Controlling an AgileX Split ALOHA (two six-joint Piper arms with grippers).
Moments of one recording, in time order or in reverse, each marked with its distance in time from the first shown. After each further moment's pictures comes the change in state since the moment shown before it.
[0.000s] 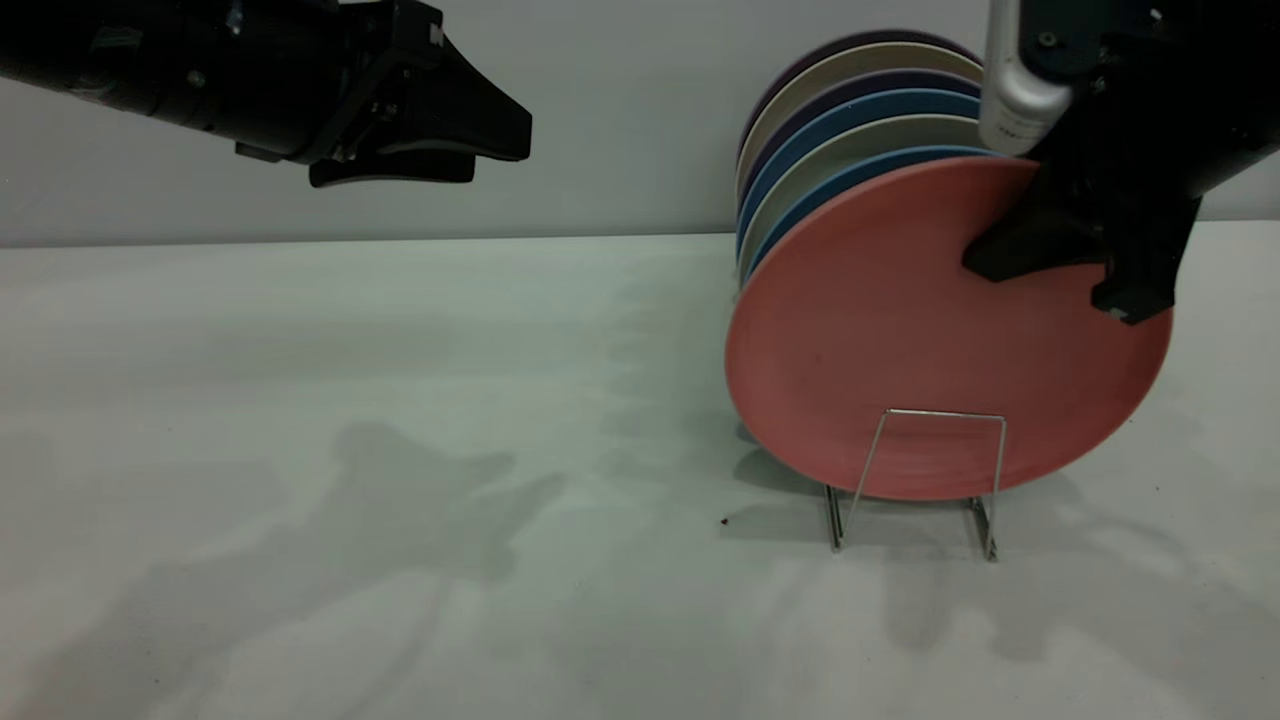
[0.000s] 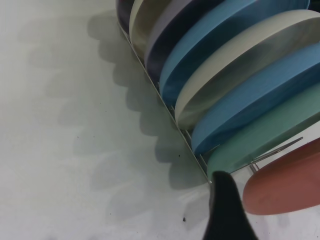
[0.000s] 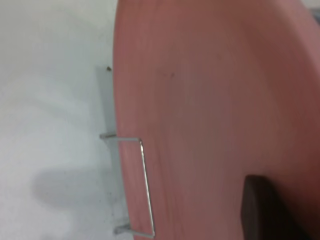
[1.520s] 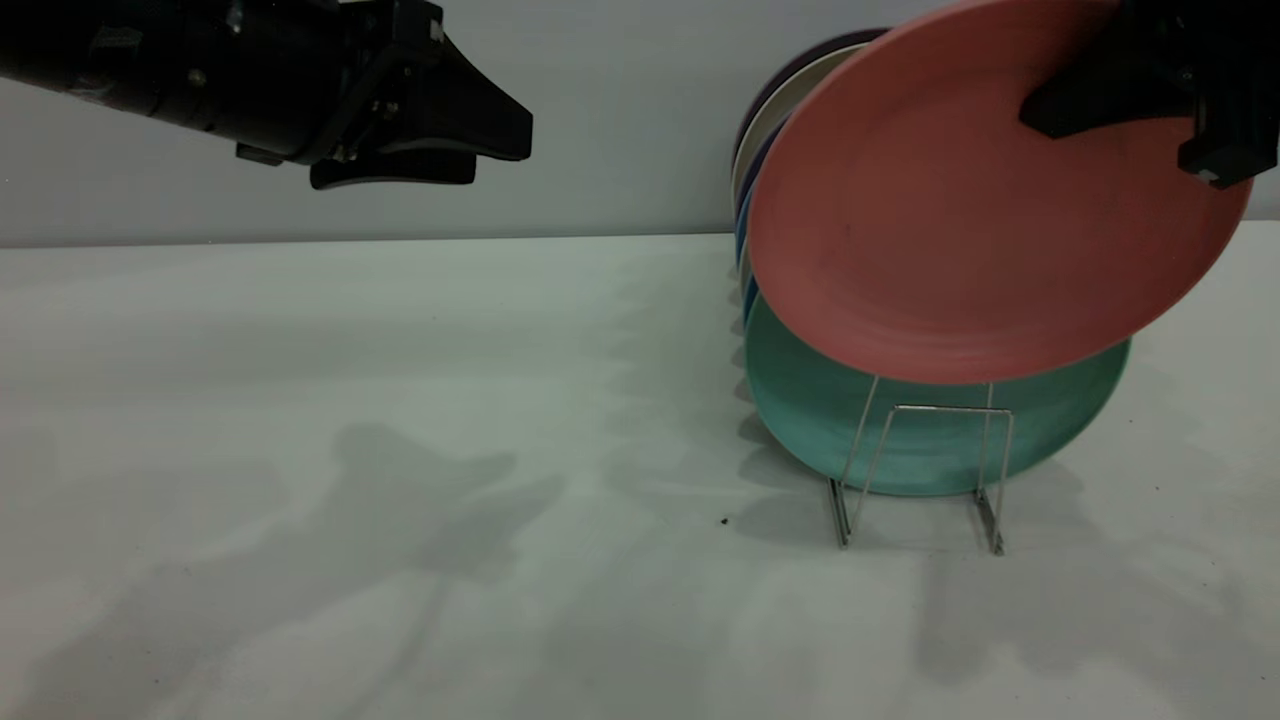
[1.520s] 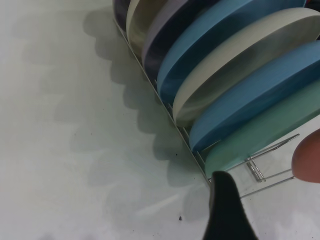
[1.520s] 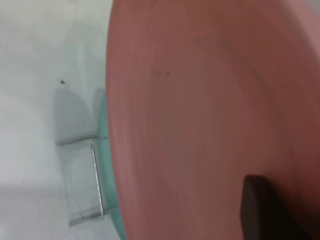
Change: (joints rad) left arm 0.000 0.000 0.000 0.003 0.003 -0.021; right arm -0.009 -0.211 0.009 -0.170 0.012 0.139
